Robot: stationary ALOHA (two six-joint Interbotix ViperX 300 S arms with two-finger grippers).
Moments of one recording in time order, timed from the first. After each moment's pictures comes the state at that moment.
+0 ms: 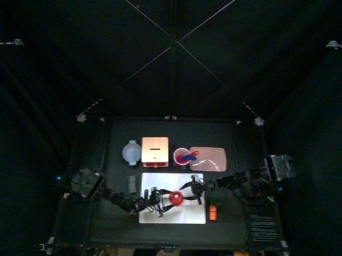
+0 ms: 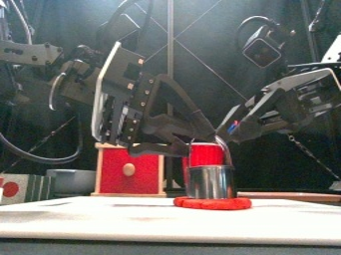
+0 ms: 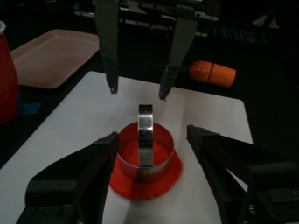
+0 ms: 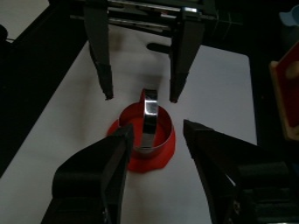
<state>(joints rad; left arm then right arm) -0.45 0.40 0.67 -0.87 -0.99 0.33 0.05 0.04 1.00 -0.25 -0.65 0.03</state>
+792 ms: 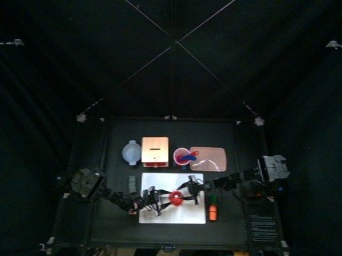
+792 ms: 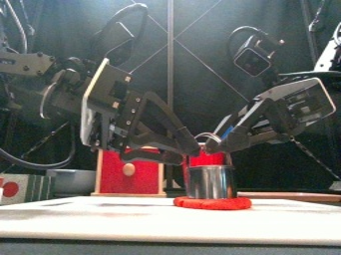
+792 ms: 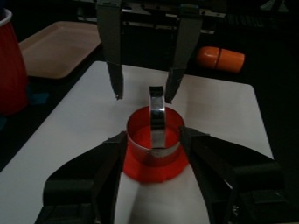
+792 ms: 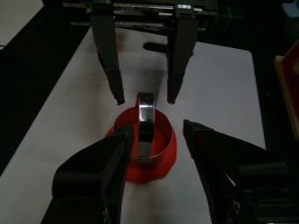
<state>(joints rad) -0.44 0.40 0.70 -0.86 -0.99 0.34 0.09 0.05 0.98 -0.20 -0.63 0.01</state>
